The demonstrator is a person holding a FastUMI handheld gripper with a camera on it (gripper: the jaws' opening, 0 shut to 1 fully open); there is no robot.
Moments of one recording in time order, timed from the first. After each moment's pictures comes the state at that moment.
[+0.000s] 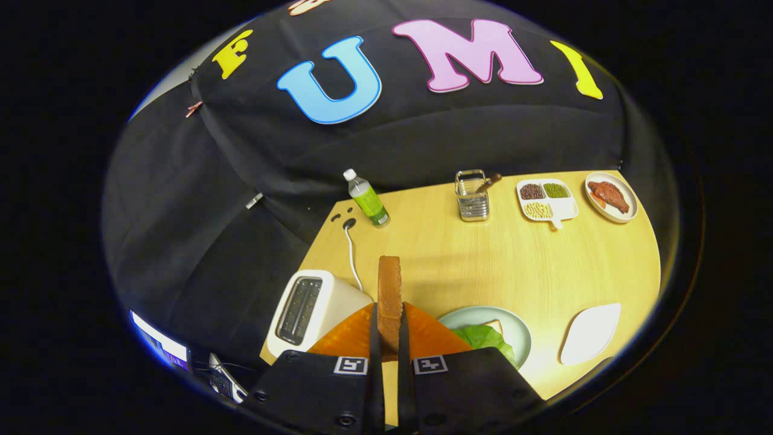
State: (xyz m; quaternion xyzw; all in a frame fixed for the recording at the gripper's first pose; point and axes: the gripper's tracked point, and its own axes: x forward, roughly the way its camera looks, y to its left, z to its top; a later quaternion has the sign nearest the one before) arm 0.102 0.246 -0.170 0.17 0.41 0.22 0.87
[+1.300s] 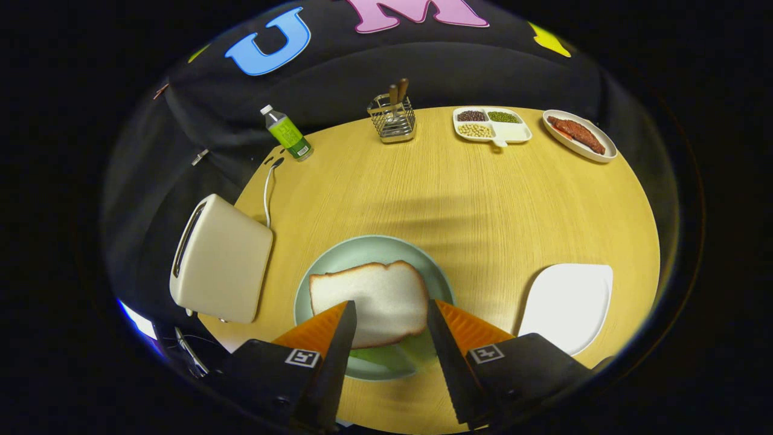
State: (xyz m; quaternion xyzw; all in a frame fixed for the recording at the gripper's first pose) arm 0.074 0.141 -0.315 0.11 0.49 0.18 0.85
